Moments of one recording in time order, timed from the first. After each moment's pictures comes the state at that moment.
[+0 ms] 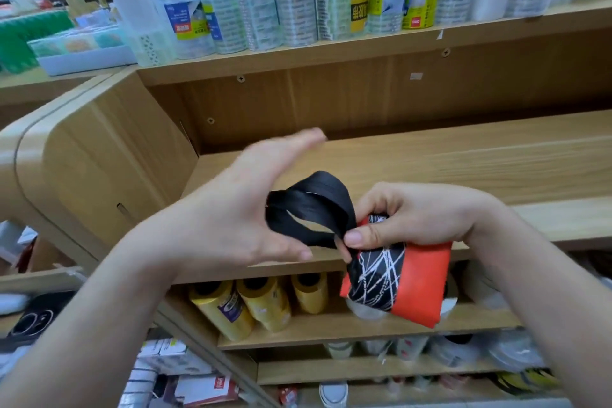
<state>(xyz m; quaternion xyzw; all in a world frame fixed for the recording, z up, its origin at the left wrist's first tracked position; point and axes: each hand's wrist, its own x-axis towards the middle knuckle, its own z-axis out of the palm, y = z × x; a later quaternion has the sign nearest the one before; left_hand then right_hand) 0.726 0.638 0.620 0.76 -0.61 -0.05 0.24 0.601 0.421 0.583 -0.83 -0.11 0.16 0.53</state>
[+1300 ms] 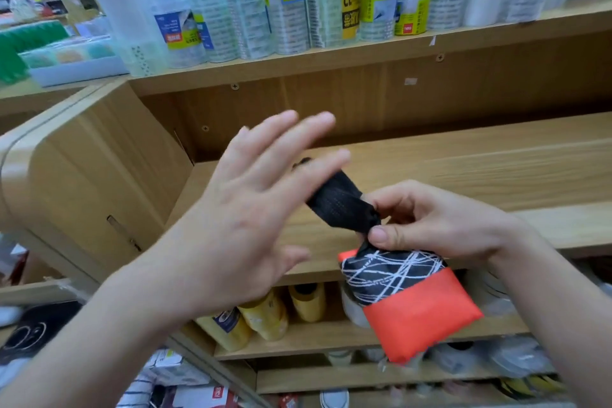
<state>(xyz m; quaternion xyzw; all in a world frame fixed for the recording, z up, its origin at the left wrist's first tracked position) 0.708 0.631 0.617 0.69 -0.68 0.19 0.14 0.583 0.405 0.567 -0.76 -0.12 0.04 0.64</state>
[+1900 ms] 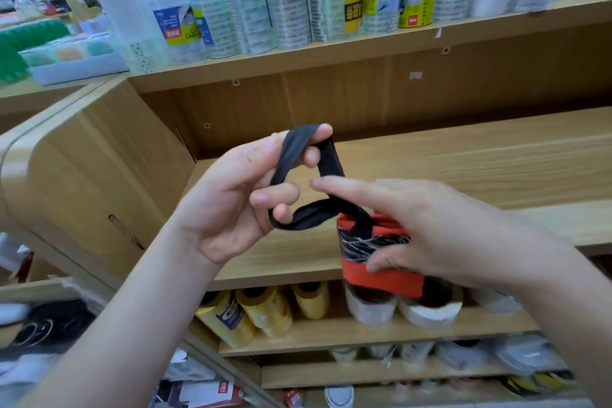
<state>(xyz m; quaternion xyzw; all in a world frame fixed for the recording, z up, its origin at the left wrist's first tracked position) 0.734 0.606 0.607 0.35 -0.37 -0.54 0.67 0.566 0.435 0.598 -0.97 -0.02 -0.03 0.24</state>
